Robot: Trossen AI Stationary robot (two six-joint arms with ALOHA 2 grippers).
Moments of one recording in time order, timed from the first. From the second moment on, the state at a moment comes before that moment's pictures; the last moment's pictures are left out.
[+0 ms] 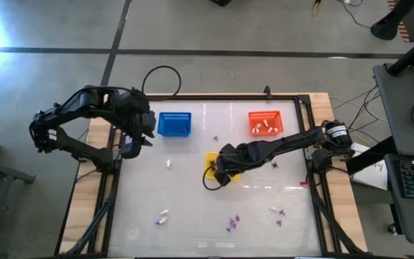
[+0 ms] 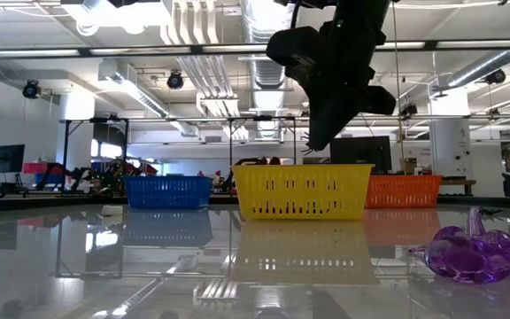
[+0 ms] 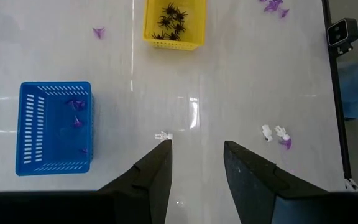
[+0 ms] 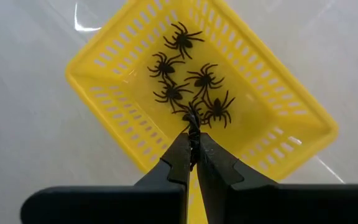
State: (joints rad) left arm 0.15 1.26 1.67 -1.51 0.17 0.13; right arm 0.14 1.79 1.34 -0.78 0.14 0.96
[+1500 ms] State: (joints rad) left arm 0.15 1.34 1.67 -1.41 0.17 0.11; right arm 0.10 1.80 1.40 -0.86 -0.10 0.88
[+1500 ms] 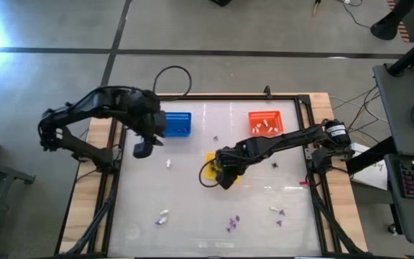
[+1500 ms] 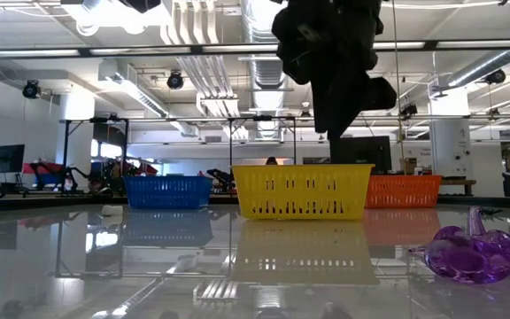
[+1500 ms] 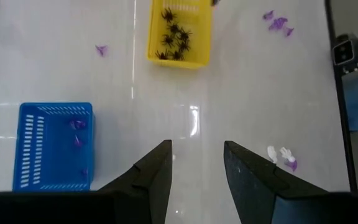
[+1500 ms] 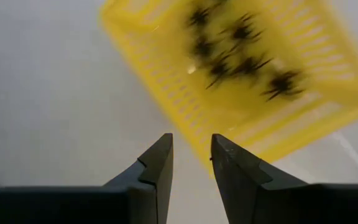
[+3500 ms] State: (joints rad) left arm 0.03 1.41 1.67 -1.43 0.17 0.05; right arm 0.53 1.97 1.44 -0.78 0.00 1.46
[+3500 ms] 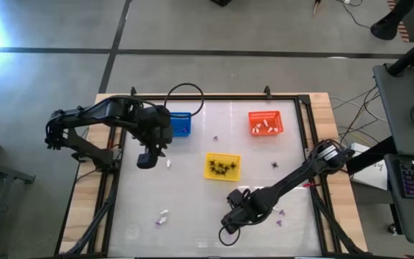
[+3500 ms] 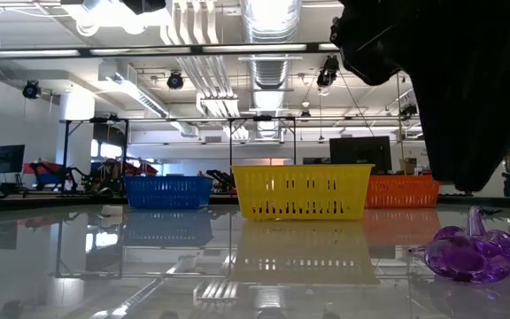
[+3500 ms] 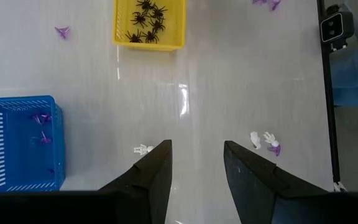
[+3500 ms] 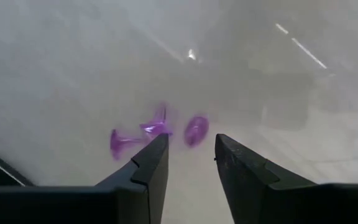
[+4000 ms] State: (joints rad) left arm 0.03 1.41 1.67 -1.43 0.17 0.04; right arm 0.54 2.04 1.44 -0.75 -0.03 1.47
